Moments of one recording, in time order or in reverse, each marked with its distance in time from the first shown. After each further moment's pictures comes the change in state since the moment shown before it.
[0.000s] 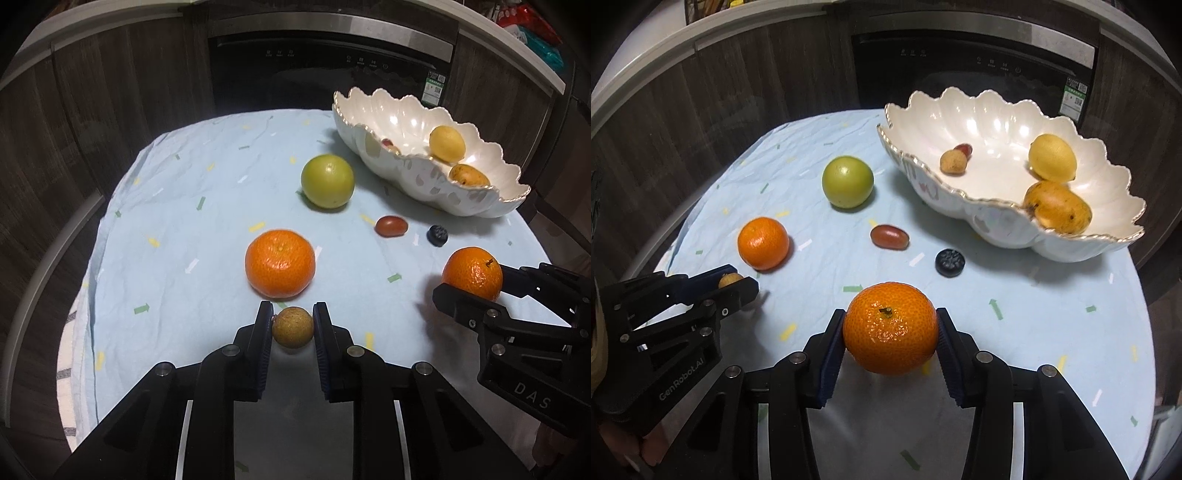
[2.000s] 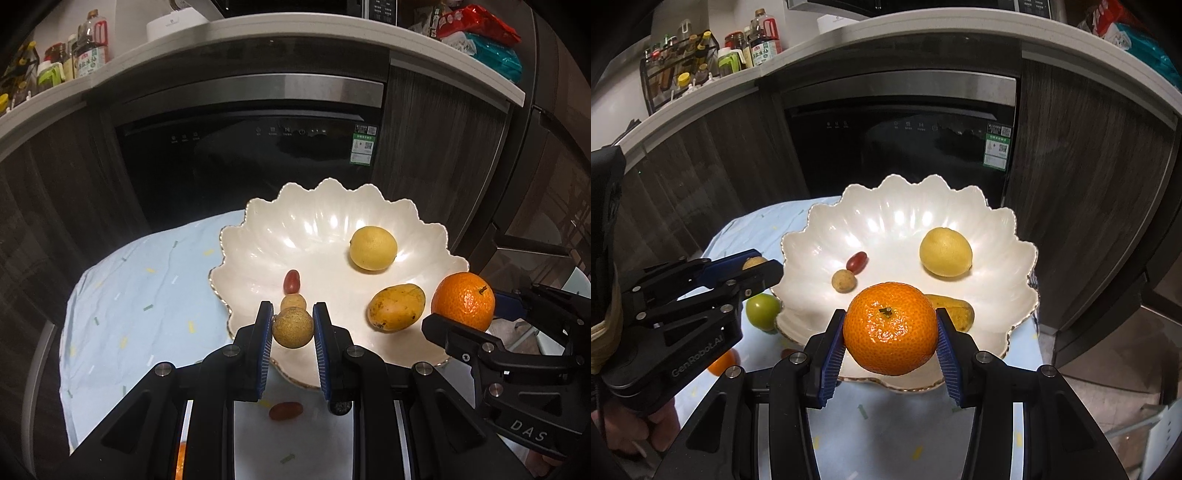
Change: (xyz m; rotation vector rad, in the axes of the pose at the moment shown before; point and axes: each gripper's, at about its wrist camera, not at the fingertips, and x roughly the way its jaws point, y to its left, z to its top) left arm 0.007 -0.095 0.146 0.173 -0.123 -0.139; right arm -0.045 -0.104 0.081 0.134 -0.125 -0.058
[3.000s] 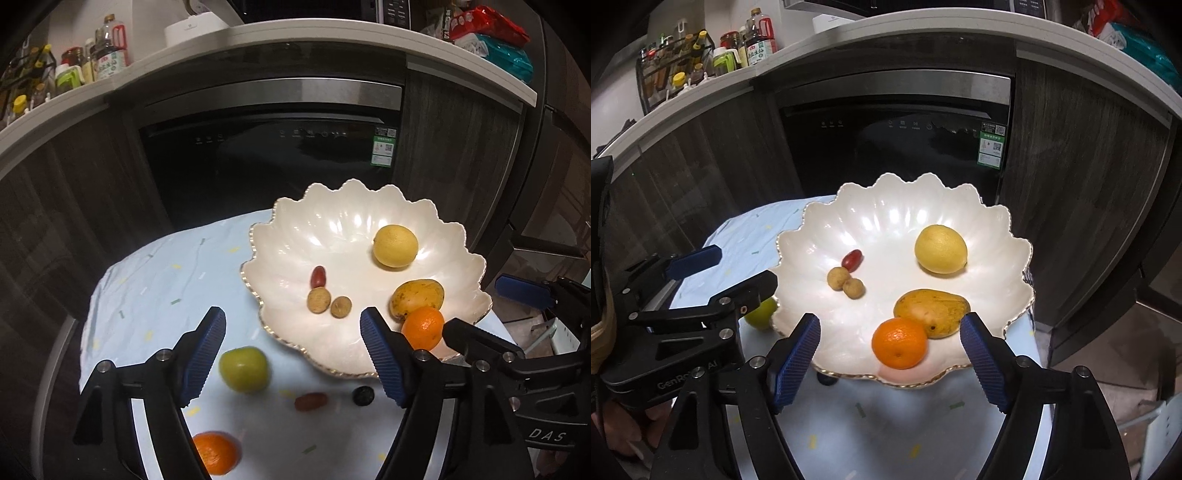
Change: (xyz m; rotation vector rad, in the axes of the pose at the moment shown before) left arm -0.018 0.013 -0.009 -0.011 -0.015 0.089; right arm -0.009 0.006 -0.003 -0.001 -0.017 -0.031
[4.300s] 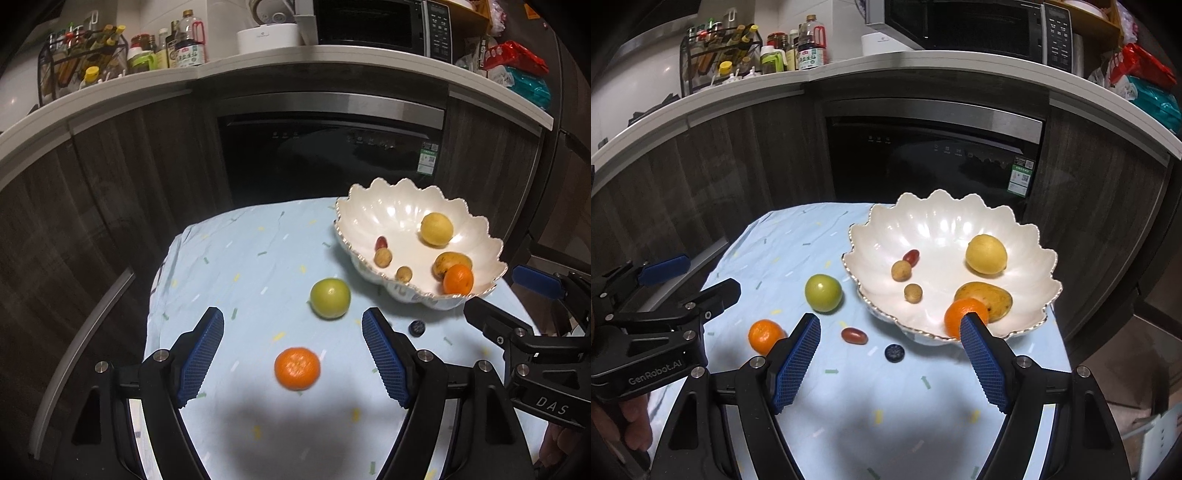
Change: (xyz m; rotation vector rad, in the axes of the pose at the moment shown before) left arm -0.079 0.061 -0.075 -0.111 -0.045 0.125; right arm -0.040 0.077 -0.042 -0.107 -0.095 0.000
